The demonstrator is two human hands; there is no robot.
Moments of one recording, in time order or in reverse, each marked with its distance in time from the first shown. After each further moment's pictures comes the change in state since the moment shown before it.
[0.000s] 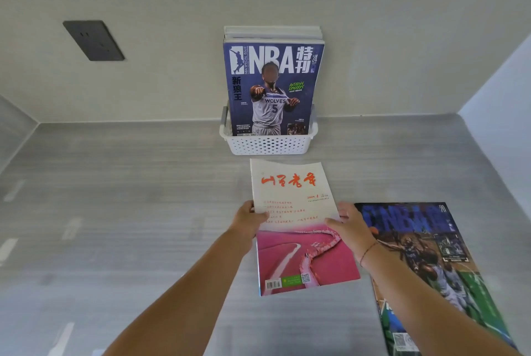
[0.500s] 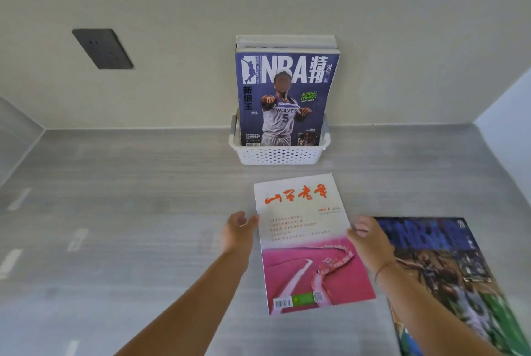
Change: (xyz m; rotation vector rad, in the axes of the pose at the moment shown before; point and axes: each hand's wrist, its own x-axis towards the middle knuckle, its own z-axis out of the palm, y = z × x) left_hand 0.015 -0.007 -0.031 0.117 0.288 0.064; right_hand 0.008 0.005 -0.001 -0.117 0.173 0.001
